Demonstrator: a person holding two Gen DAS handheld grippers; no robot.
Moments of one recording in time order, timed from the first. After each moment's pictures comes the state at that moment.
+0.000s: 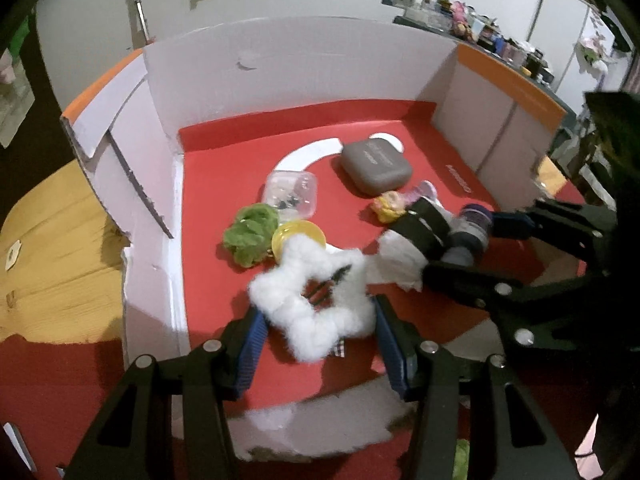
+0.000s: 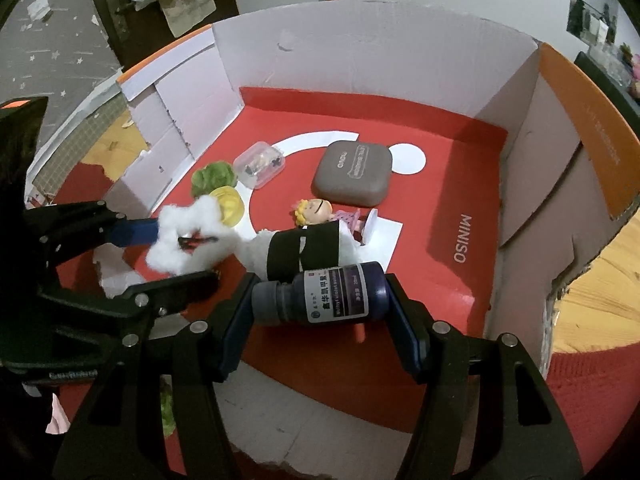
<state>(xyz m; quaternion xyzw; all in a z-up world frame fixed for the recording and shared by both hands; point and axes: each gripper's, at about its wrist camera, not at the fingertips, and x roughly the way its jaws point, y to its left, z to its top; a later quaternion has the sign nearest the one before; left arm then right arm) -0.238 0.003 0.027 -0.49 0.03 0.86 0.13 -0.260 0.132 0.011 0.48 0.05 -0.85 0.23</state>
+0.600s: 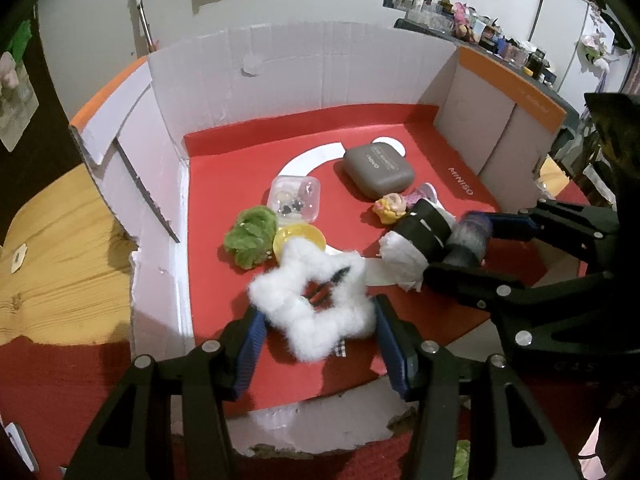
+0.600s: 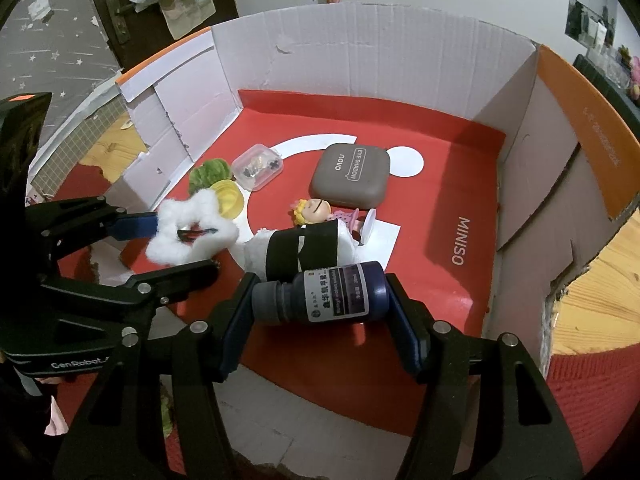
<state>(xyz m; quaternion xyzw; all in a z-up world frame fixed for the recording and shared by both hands) -0.236 0.005 0.030 -0.48 0.04 0.86 0.13 -0.260 0.133 0.014 0.47 0.05 -0.85 0.23</state>
